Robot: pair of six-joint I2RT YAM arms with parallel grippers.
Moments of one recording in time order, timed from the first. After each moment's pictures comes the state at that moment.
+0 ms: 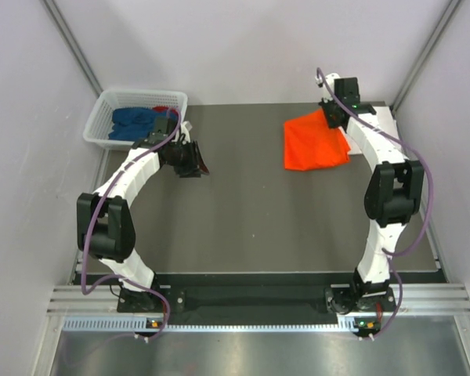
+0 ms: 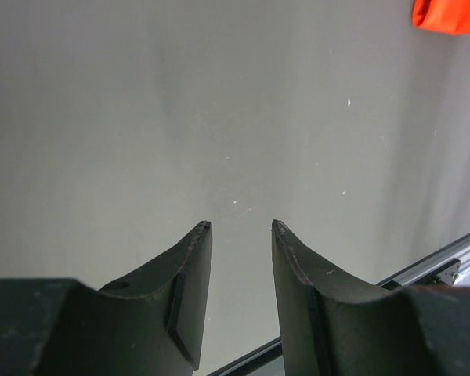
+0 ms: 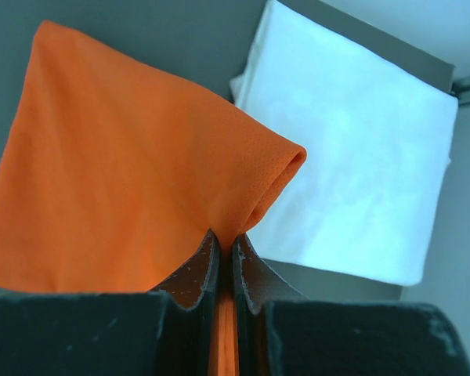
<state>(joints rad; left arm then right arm) -0.18 1.66 1.33 -0.64 0.39 -0.39 0.14 1.99 1.80 -0.49 0.11 -0.31</state>
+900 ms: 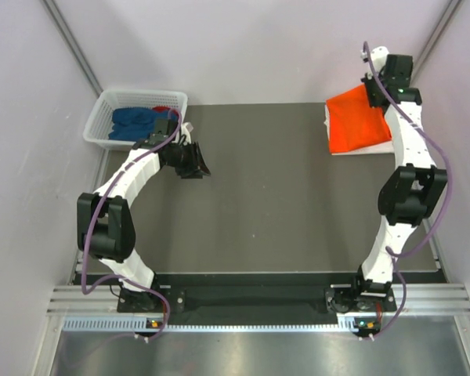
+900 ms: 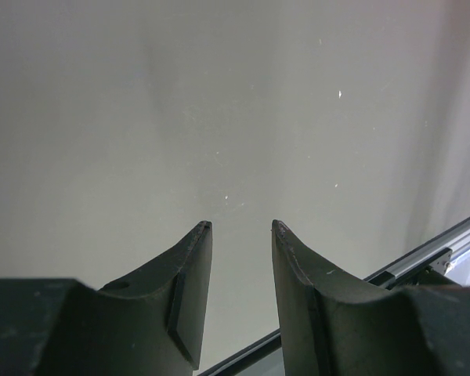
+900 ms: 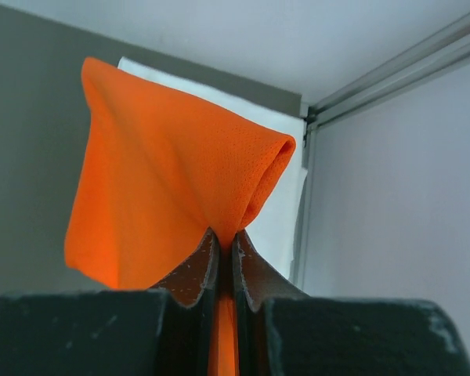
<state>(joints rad) -0.18 1.66 1.31 -0.63 0.43 -0.39 -0.09 1.99 2.03 -0.58 0.02 -0.44</state>
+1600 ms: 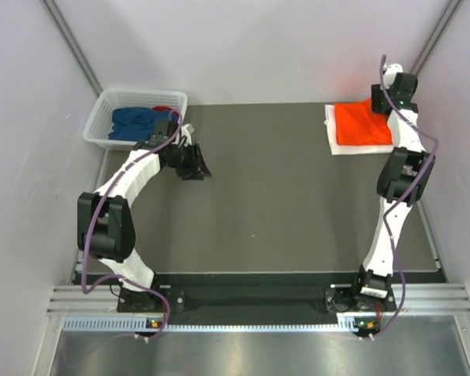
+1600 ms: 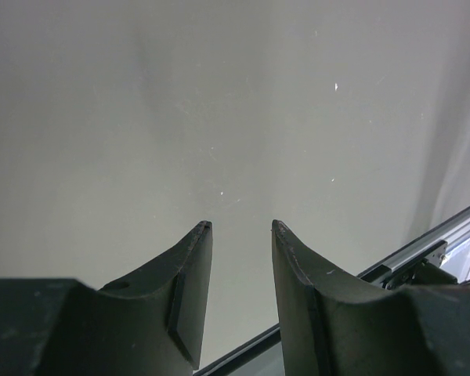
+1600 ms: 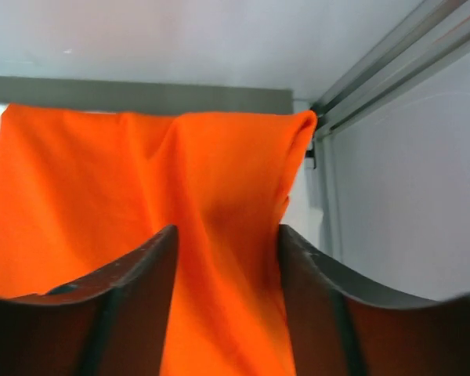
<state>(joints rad) -0.18 1.66 1.30 -0.62 0.46 -0.39 -0.24 2.42 2.25 -0.34 -0.10 -0.28</state>
